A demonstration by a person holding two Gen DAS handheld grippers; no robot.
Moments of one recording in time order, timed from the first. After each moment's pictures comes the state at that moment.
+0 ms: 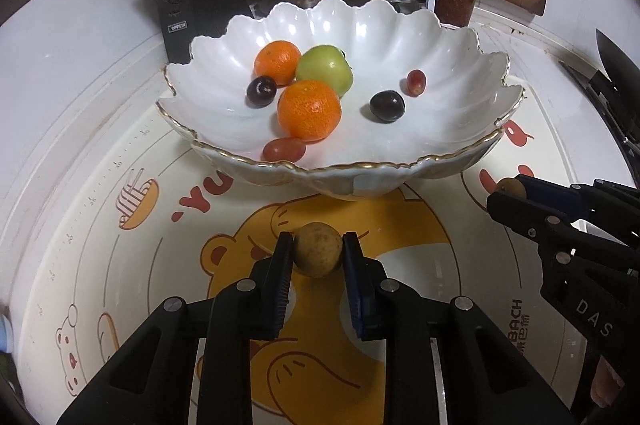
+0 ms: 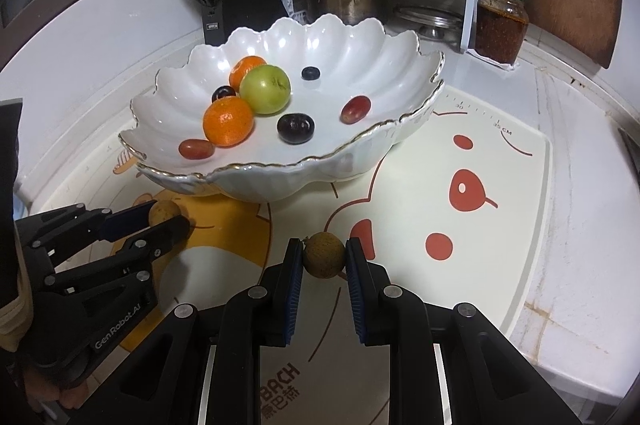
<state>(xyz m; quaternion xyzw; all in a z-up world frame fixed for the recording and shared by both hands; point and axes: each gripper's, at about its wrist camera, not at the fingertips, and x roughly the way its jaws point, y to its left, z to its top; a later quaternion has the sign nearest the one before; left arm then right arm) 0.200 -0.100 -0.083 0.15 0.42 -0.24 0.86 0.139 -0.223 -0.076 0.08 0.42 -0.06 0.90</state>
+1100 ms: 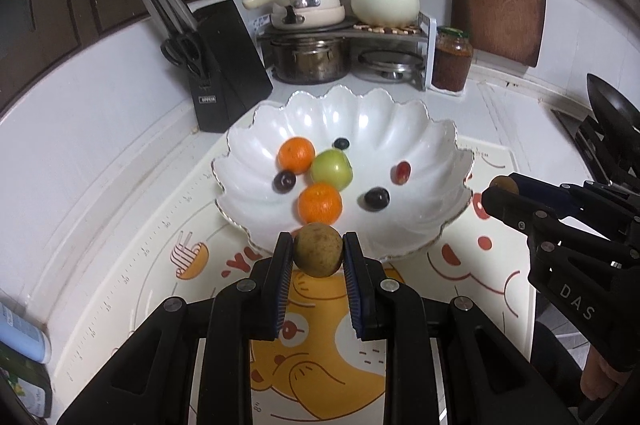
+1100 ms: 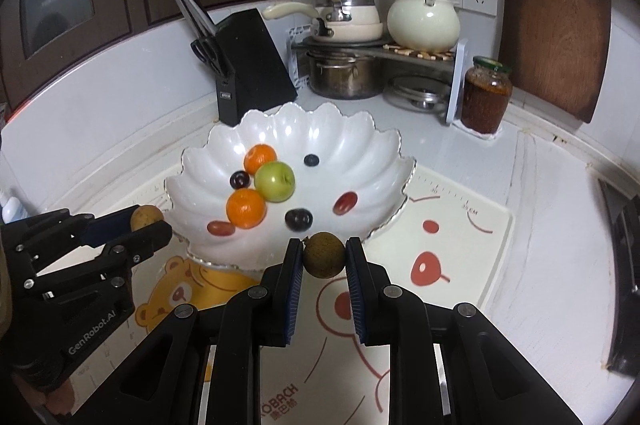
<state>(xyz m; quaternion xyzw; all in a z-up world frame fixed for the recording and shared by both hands) 0.185 -0.098 0.008 0.13 0.35 -0.23 0.90 0.130 -0.230 0.005 0.06 0.35 -0.06 0.93</state>
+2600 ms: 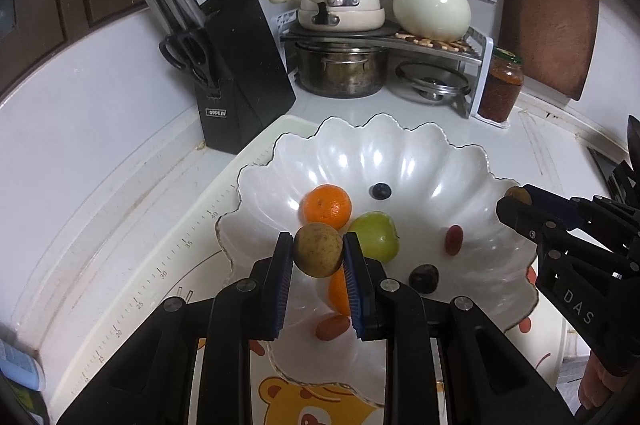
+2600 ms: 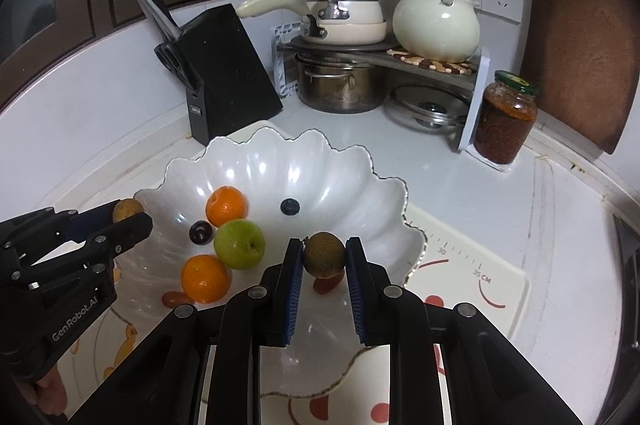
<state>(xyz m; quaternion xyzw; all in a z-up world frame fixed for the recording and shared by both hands) 0.282 -0.119 0.000 0.11 0.37 -0.20 0.90 0.226 -0.259 -0.003 0.04 0.37 -0.07 0.93</state>
